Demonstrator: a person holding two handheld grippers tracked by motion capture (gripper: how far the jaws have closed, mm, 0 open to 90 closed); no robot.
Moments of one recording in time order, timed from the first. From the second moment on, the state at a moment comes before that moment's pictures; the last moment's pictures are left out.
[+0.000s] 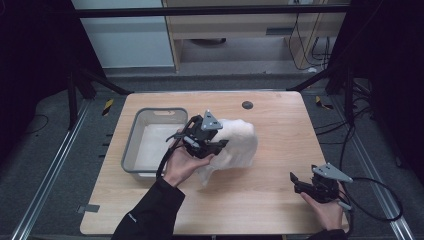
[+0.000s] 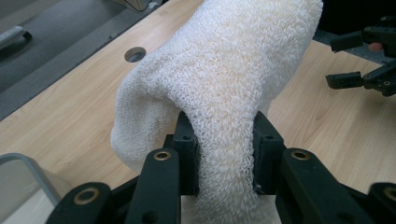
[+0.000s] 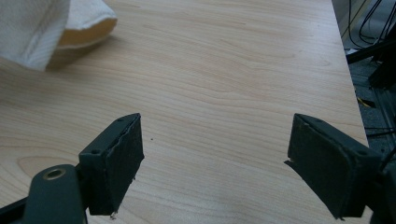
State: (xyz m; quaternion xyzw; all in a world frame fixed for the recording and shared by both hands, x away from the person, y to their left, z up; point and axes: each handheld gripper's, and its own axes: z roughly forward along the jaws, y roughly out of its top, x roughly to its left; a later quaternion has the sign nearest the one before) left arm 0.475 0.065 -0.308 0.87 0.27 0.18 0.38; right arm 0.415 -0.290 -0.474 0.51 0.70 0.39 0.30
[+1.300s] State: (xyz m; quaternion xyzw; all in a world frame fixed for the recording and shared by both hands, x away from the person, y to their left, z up) left arm 0.476 0.038 -0.390 0.89 0.26 0.14 0.35; right arm 0.414 -0.289 -0.477 0.51 0.71 0.38 0.30
